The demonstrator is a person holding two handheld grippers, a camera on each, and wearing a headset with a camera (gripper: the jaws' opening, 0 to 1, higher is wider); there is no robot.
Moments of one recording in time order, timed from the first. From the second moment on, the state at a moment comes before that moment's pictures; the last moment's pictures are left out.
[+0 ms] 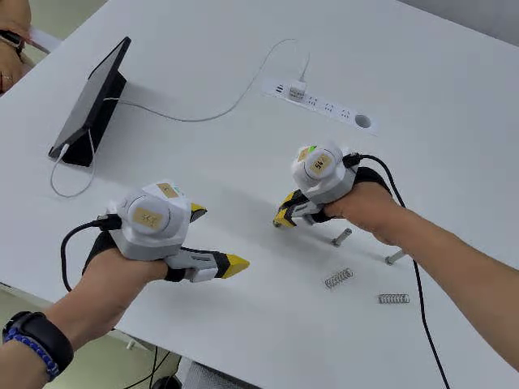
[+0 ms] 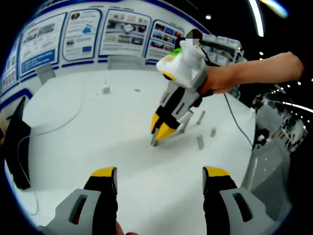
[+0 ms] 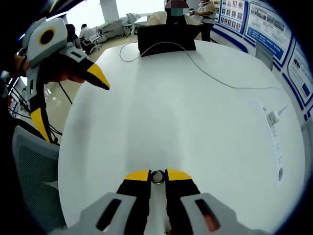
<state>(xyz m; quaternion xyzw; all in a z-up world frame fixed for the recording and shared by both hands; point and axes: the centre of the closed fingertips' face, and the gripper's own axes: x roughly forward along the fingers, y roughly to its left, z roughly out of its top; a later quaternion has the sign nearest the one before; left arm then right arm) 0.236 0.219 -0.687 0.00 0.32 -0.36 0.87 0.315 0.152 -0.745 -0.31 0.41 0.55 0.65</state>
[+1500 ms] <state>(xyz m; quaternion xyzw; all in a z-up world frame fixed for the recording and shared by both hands) 0.230 0.207 -0.679 -0.01 0.32 -0.37 0.87 0.315 0.123 -0.716 -0.21 0.40 0.50 0.74</state>
